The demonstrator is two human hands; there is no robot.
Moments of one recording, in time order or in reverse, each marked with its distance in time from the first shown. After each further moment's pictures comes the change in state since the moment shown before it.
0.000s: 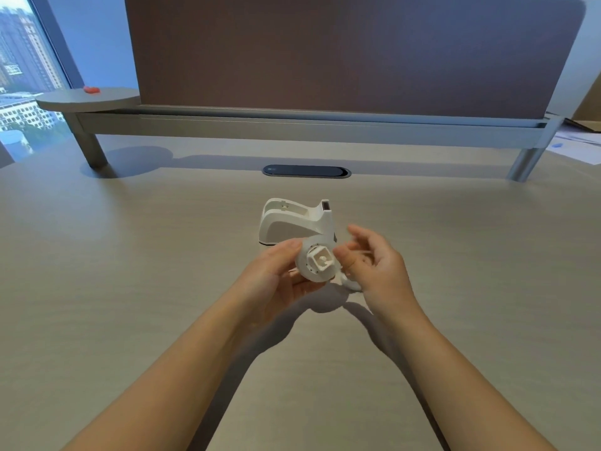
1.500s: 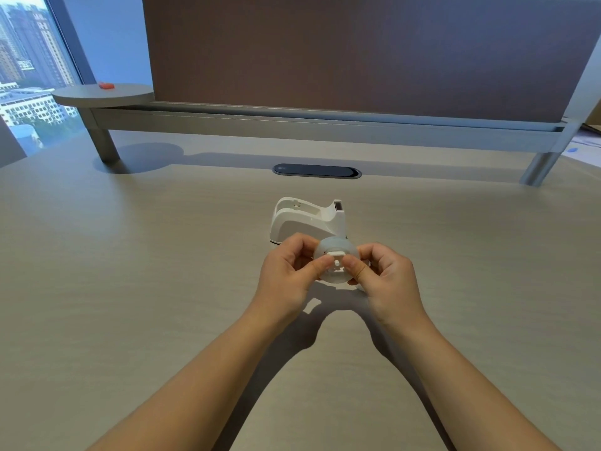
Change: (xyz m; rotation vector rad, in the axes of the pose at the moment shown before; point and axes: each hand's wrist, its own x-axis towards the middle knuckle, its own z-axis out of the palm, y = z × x) left_hand 0.000 -0.008 0.004 0.490 0.220 0.452; right_hand 0.004 0.008 0.008 -0.163 -0.032 -0.184
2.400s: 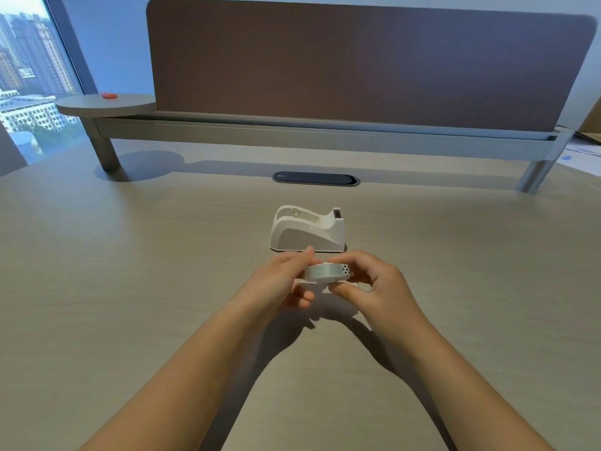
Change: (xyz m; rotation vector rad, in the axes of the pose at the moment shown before) left_hand 0.009 0.015 -0.016 -0.096 -0.152 -0.530; right_hand -0.002 -0.005 -0.005 -0.202 -0.203 -0.058
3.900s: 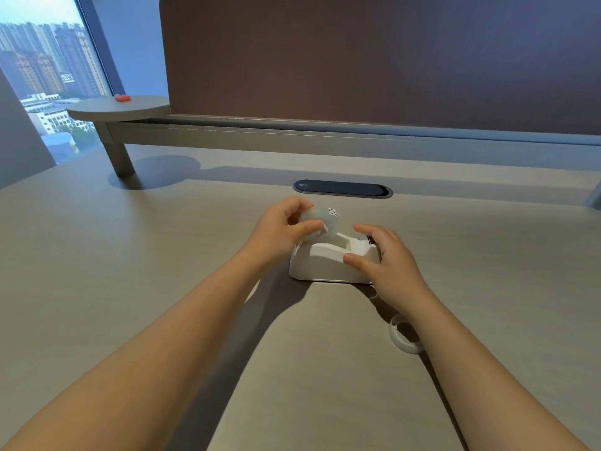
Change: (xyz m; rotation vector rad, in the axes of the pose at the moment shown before) left_hand 0.098 0.031 -0.051 0.438 0.231 0.420; right_hand 0.104 0.044 0.008 -0.221 0.083 0.129
